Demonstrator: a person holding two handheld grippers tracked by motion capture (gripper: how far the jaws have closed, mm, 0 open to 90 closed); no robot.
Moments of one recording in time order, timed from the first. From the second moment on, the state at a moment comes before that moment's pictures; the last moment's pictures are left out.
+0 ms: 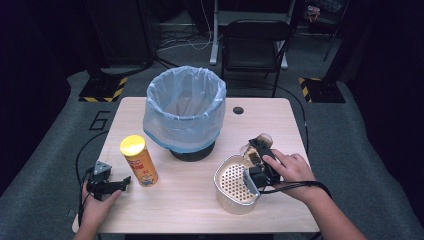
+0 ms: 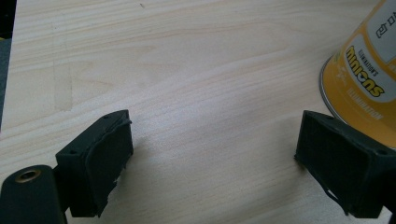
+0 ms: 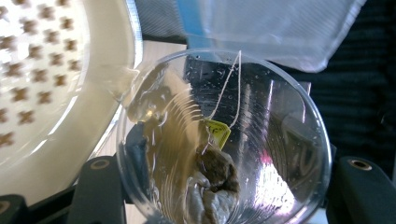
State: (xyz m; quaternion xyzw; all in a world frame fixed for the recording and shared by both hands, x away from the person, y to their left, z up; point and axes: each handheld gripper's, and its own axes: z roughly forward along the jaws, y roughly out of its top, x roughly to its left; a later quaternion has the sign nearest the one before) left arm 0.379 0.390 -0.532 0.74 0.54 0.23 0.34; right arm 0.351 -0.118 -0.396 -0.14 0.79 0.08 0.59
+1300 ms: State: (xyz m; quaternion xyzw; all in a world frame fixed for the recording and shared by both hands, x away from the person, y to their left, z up) left arm 0.378 0.390 -0.532 0.73 0.54 0.23 0.34; right arm 0.319 -0.105 -0.433 -0.33 0.66 -0.08 0.67
